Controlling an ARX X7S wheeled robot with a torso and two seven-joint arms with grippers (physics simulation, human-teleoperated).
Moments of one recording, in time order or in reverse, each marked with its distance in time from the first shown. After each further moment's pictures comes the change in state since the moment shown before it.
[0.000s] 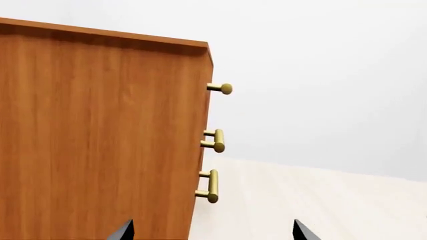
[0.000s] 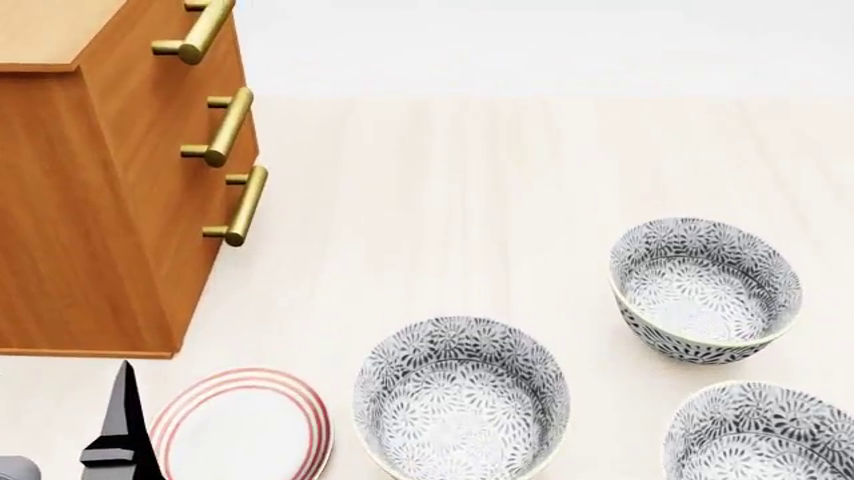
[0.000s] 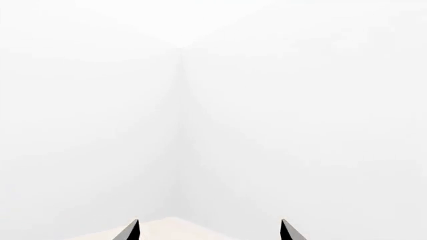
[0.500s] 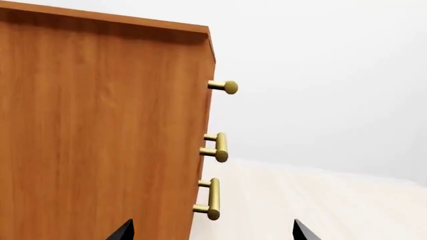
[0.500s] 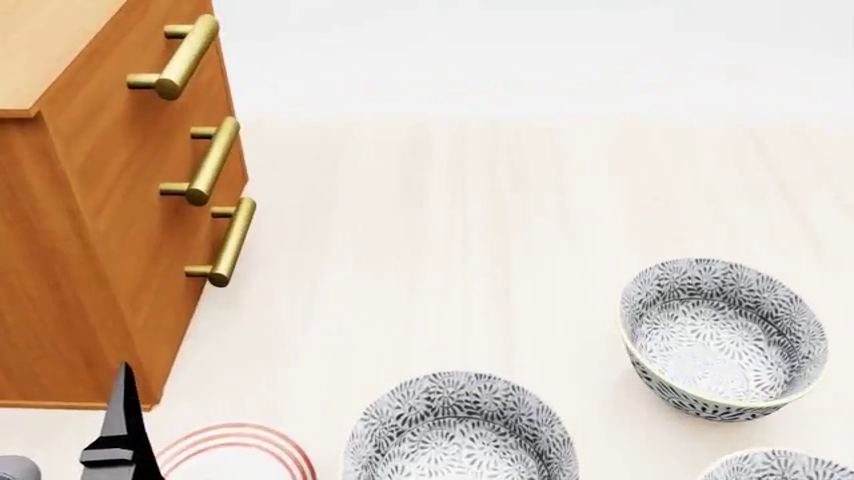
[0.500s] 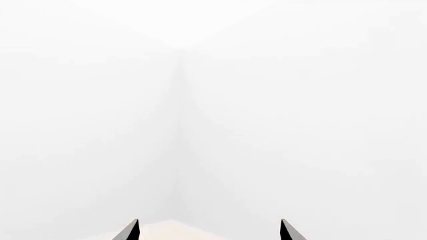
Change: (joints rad) left arm 0.000 -0.017 0.016 -0.005 -0.019 0.006 -0.030; right arm -0.013 0.005 0.004 0.000 -0.001 -0.016 0.018
